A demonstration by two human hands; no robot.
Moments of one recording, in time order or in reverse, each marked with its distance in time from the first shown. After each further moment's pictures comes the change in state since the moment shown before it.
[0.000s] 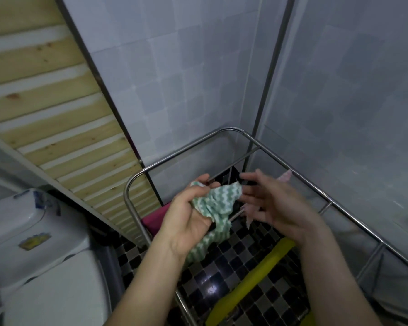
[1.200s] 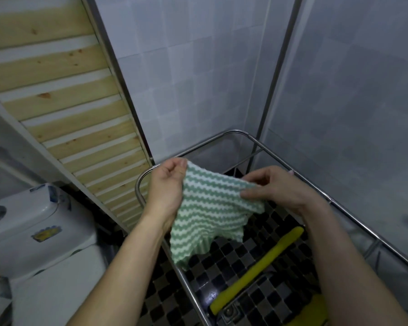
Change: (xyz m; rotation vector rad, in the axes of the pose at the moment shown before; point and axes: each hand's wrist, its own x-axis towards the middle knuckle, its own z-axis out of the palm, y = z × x) left_hand -0.026 0.037 -0.005 0.649 0.240 0.547; right_hand -0.008 -0.029 0.009 -0.757 -0.191 -0.179
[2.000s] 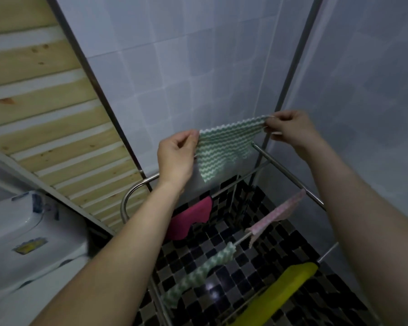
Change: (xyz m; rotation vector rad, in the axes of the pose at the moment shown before) left_hand 0.127 -0.010 0.050 0.141 0.128 0.214; right_hand 0.152 -0.013 -0.105 0.116 0.537 -0.088
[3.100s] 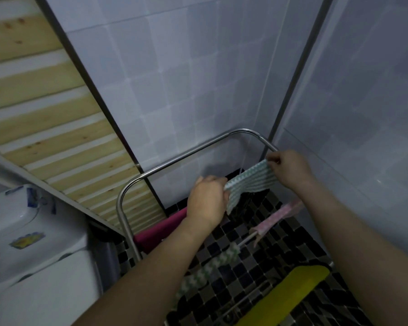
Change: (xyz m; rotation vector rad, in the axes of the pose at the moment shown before) left_hand -0.041 -0.102 0.022 1.064 -0.442 0.279; right_hand -0.004 0.115 0.020 -0.858 -0.039 -0.088
